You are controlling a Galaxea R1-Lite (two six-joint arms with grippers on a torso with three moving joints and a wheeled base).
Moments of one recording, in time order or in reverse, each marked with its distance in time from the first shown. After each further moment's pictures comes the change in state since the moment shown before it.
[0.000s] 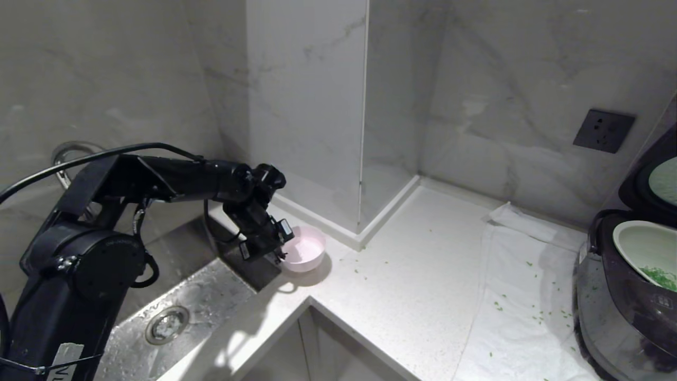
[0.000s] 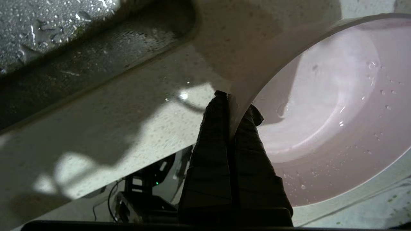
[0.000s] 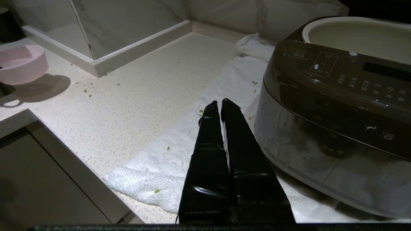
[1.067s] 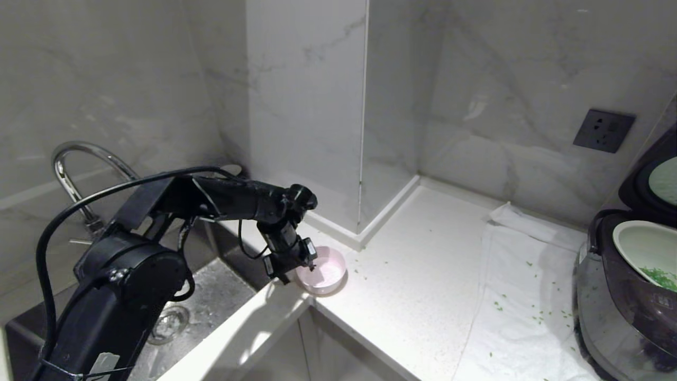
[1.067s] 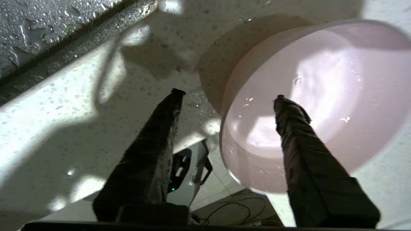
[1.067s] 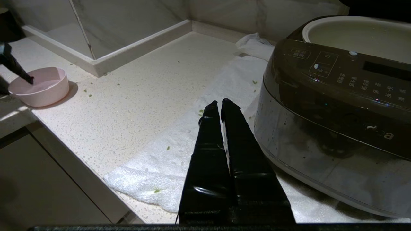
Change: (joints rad) left arm -0.104 0.077 -0.007 -0.037 0.094 -0.018; right arm 0.000 0.000 0.000 0.000 0.000 0.001
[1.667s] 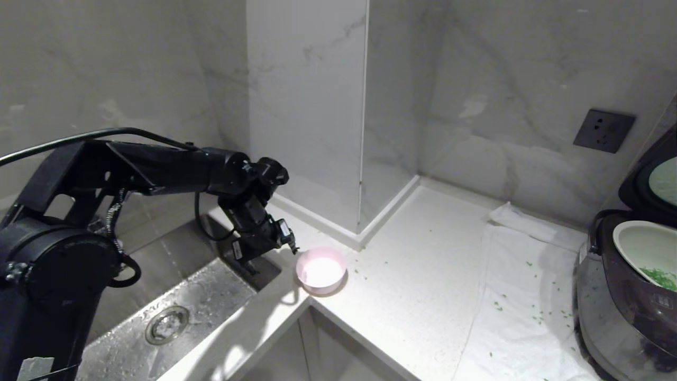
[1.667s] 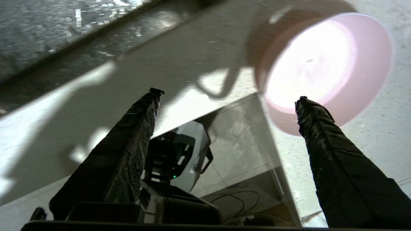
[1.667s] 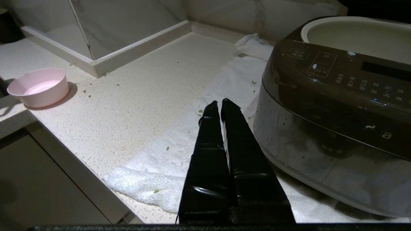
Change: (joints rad) left arm 0.078 -0.202 0.093 0.121 -0.012 0.026; right arm 0.000 0.000 0.000 0.000 0.000 0.000
